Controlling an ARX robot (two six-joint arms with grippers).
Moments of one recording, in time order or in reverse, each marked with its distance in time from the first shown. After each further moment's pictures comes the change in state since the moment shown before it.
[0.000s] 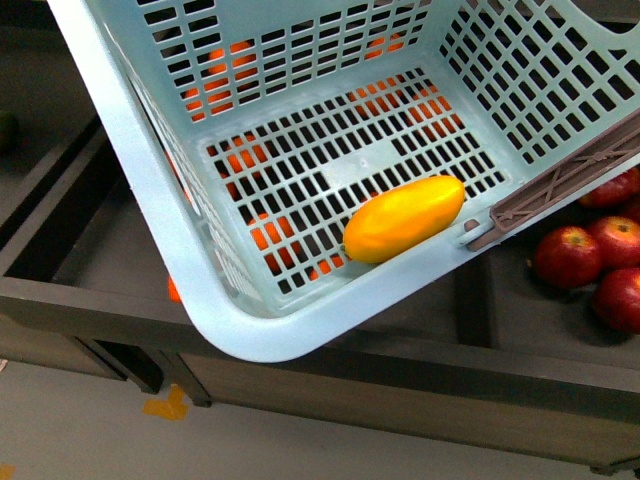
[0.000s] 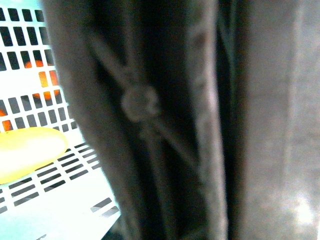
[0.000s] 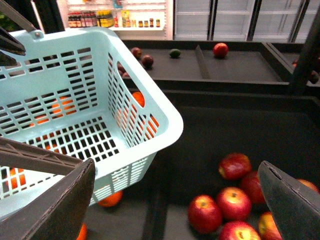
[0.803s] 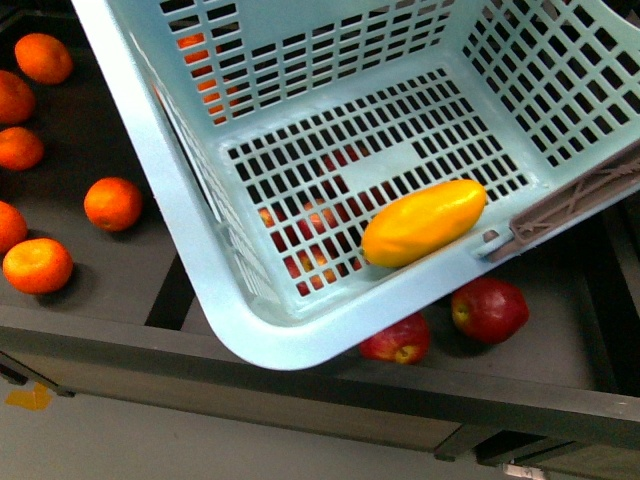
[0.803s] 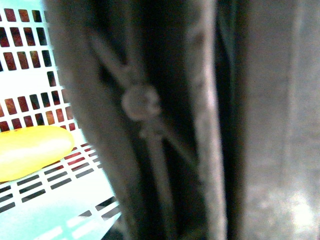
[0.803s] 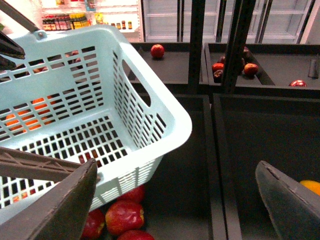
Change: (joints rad) left arm -0.011 0.000 0.000 0.000 0.013 0.000; right arm -0.001 0.002 0.002 0.001 0.003 0.000
